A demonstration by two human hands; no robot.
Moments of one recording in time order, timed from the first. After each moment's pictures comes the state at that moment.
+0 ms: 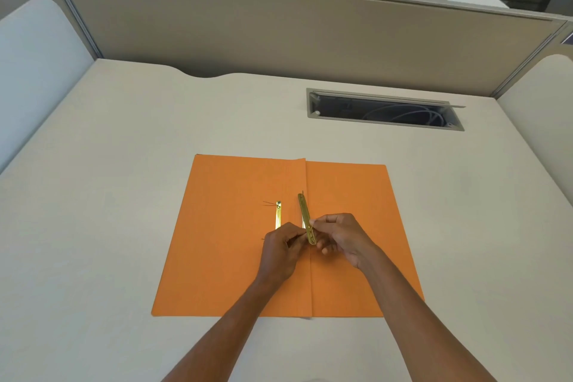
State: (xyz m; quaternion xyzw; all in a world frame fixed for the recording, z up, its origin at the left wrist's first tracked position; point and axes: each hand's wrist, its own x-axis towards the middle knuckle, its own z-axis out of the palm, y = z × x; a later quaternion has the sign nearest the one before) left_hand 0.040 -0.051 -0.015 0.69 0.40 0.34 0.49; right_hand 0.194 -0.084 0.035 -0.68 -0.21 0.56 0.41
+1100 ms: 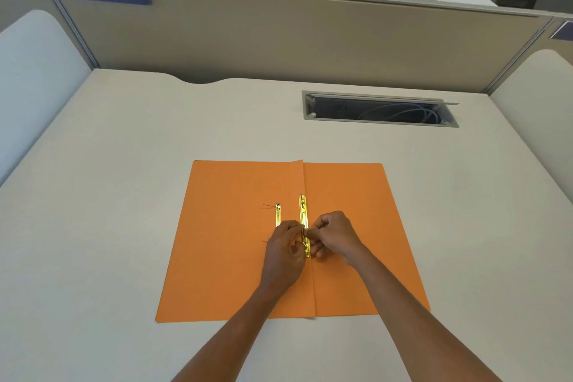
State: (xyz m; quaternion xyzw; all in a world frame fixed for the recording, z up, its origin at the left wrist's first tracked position) left_hand 0.040 -0.059 -0.010 0.75 0.41 0.34 0.40; right_hand 0.181 -0.077 0.024 -0.77 -0.29 0.47 0.33
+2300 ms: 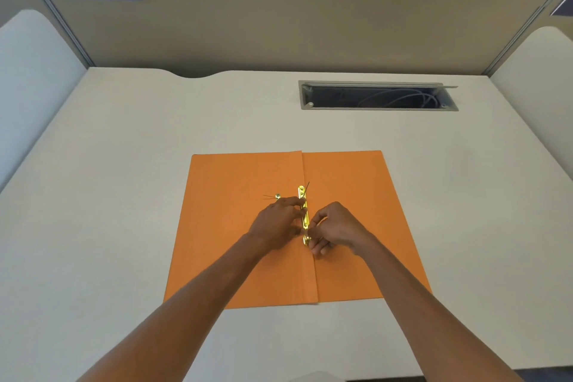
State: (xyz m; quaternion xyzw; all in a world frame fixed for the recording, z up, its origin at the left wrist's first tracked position) left_hand 0.036 0.001 0.019 0.93 0.28 0.00 0.23; right_hand 0.176 -0.089 0.055 -0.76 -0.33 0.51 0.23
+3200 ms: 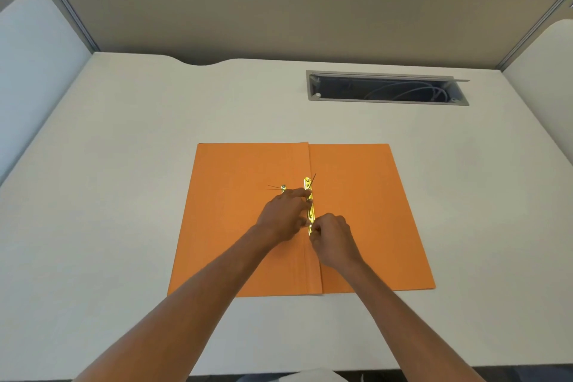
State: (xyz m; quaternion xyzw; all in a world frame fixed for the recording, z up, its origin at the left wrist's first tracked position) left_hand 0.040 -0.004 0.020 0.92 0.31 -0.02 0.23; right_hand 0.134 -0.117 0.029 -0.83 -0.47 0.25 0.16
